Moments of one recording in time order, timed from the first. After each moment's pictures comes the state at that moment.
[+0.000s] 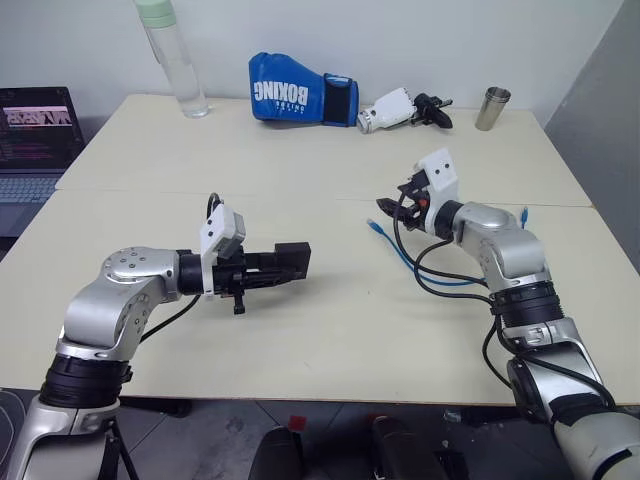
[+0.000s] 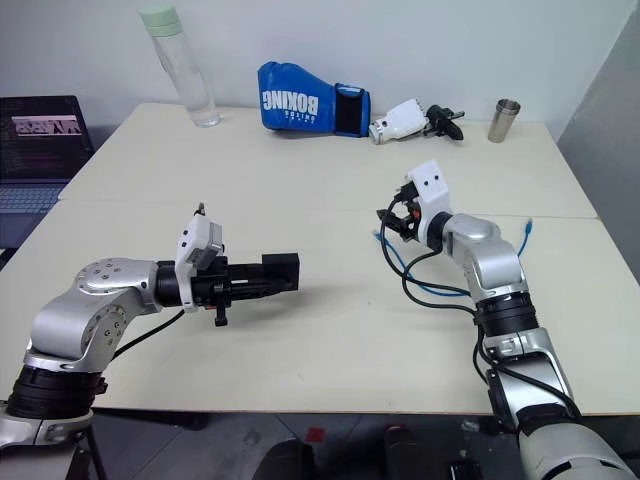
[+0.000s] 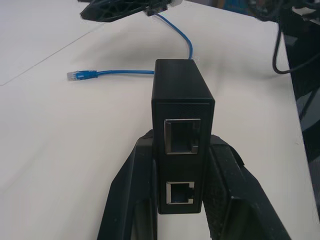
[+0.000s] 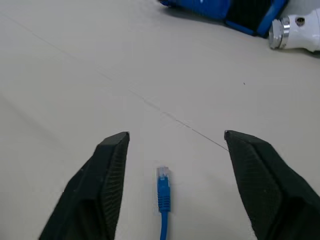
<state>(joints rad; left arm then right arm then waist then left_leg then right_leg) -0.42 0.74 0.03 -0.11 -0.52 0.54 -1.12 -0.81 -0.38 0.07 0.22 0.24 0.59 0.62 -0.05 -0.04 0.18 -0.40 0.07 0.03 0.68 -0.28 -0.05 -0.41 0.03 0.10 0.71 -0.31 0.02</state>
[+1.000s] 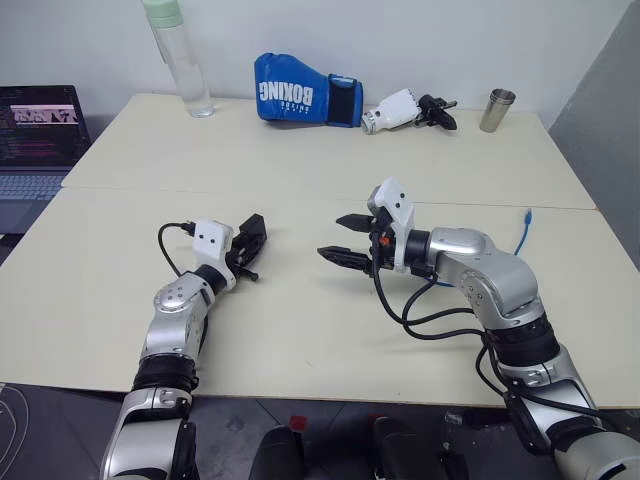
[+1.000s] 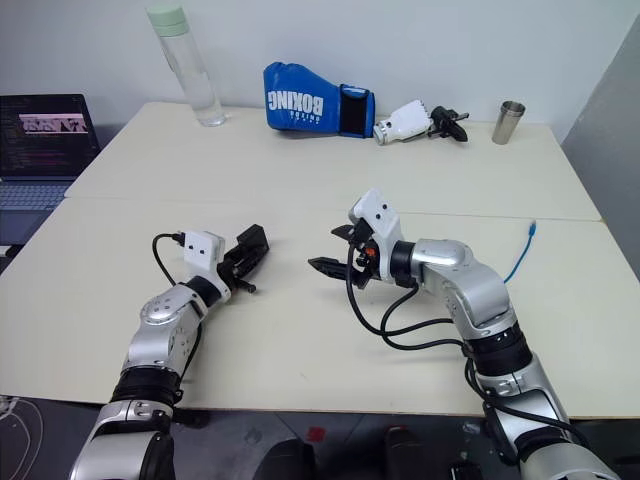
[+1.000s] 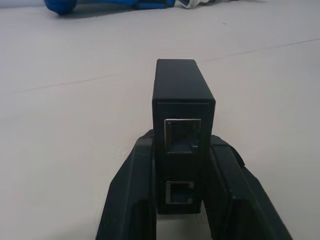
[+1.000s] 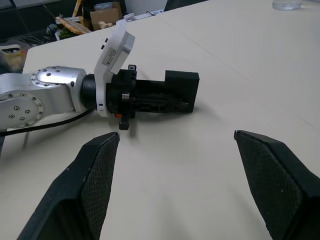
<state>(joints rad) -0.48 0.40 0.14 0.54 -0.24 -0.02 -0.60 -0.70 -0.32 0.21 -0.13 0.38 0.75 0.74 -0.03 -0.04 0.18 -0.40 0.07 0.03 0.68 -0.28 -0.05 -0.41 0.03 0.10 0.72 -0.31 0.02</state>
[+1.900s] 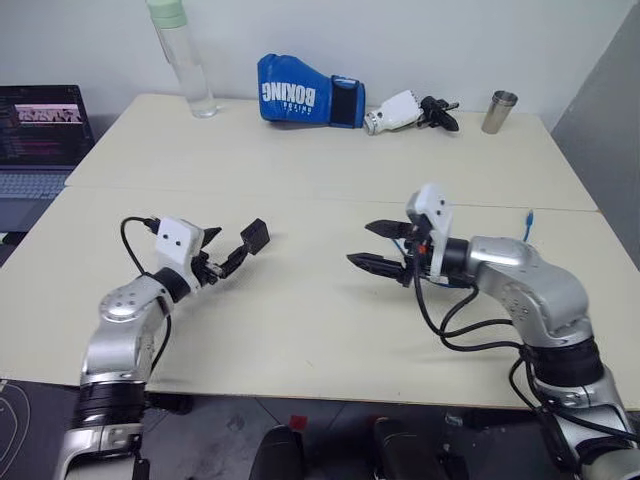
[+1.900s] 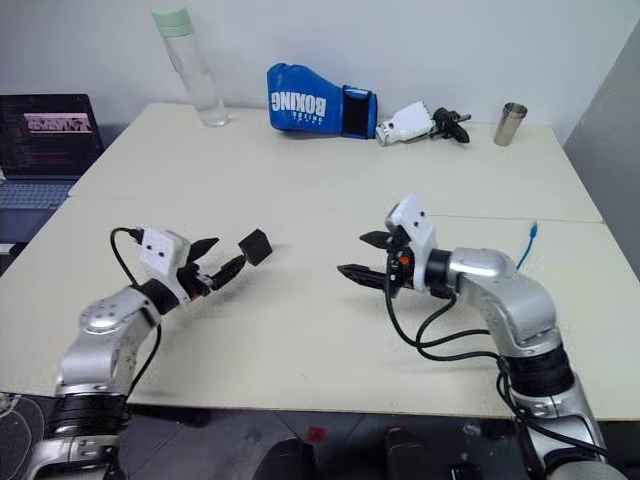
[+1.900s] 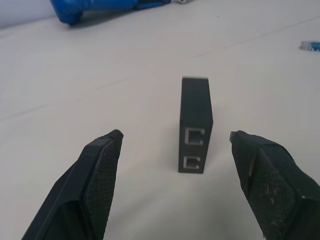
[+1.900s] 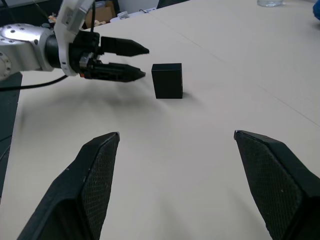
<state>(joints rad) -0.29 0.64 0.19 0.05 -0.31 0.30 -0.68 -0.55 -0.50 0.06 -0.34 0.50 0.83 0.78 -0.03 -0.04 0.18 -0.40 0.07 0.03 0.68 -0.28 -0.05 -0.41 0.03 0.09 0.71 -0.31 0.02</state>
